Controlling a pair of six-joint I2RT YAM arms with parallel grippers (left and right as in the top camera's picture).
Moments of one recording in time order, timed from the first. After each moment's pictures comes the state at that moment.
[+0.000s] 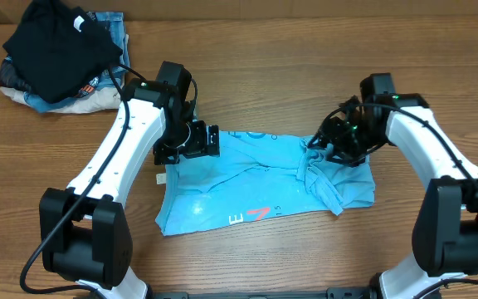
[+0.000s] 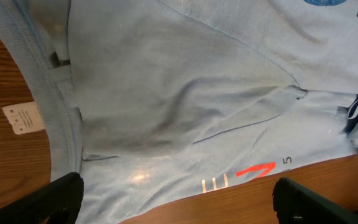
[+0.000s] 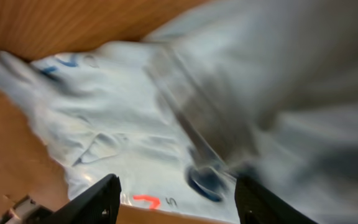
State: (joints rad) left arm -0.25 1.80 1.44 -1.18 0.26 -0.33; right arm 0.03 1.79 1.25 -0.99 -0.51 0.37
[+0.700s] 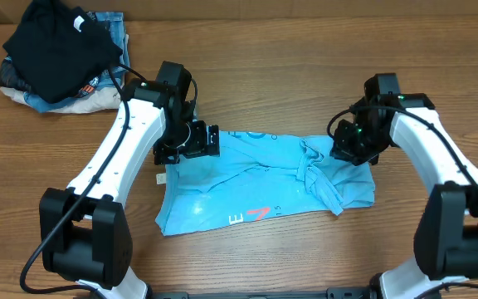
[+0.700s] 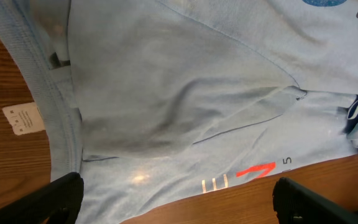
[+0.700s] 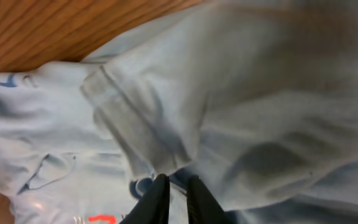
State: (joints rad) left arm -0.25 1.80 1.44 -1.18 0.26 -0.33; right arm 0.03 1.78 1.24 -0.98 -0.33 0.36
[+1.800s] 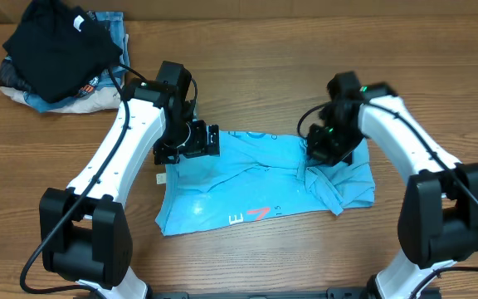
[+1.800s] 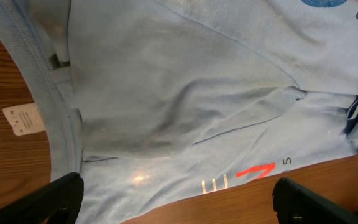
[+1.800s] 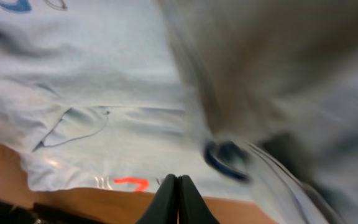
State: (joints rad) left arm -0.25 1.80 1.44 -1.18 0.26 -0.33; right arm 0.19 1.86 1.37 -1.16 -0.38 0.41
